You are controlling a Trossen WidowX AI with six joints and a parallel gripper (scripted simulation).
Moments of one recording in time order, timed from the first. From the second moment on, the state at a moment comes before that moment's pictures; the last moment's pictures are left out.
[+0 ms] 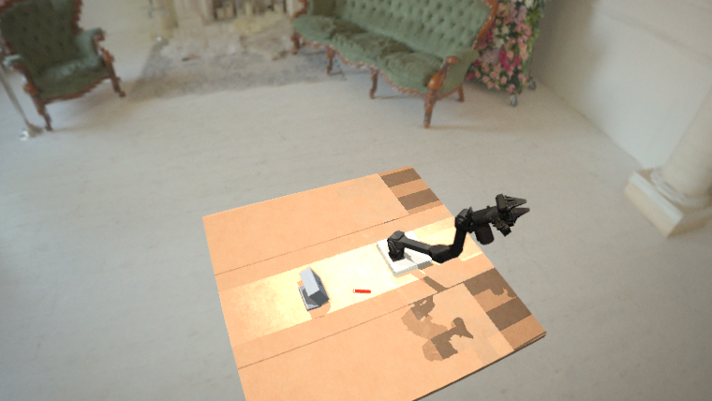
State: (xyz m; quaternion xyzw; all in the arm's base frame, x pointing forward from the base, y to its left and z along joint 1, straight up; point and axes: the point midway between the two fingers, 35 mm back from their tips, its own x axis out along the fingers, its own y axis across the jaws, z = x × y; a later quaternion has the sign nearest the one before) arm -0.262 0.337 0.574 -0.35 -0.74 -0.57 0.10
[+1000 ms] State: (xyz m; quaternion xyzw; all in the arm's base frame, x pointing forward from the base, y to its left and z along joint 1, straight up) arm -0.192 0.148 0.687 -0.35 -0.66 -0.55 0.38
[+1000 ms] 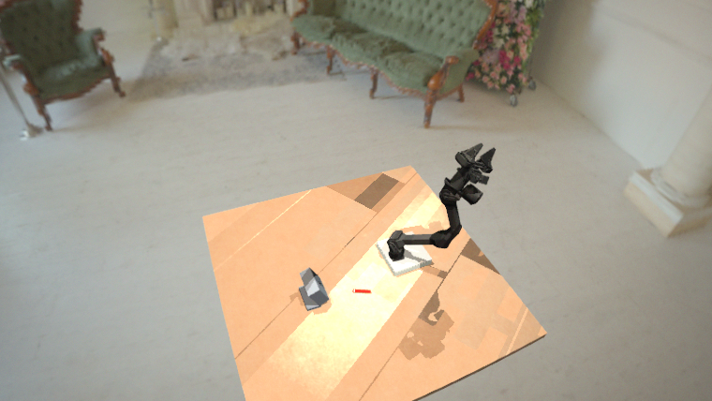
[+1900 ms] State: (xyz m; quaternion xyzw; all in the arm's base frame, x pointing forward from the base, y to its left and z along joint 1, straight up) arm -0.012 -0.034 0.709 -0.24 -0.51 -0.43 0.70
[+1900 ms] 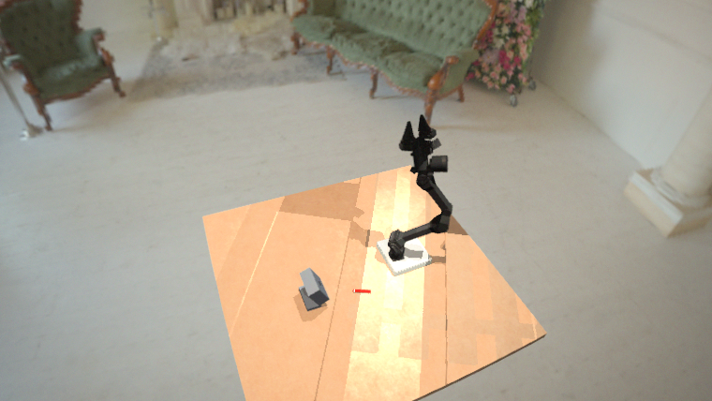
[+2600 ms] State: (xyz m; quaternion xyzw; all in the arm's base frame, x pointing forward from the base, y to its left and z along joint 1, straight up) arm 0.174 -0.104 0.639 -0.10 -0.32 -0.29 0.89
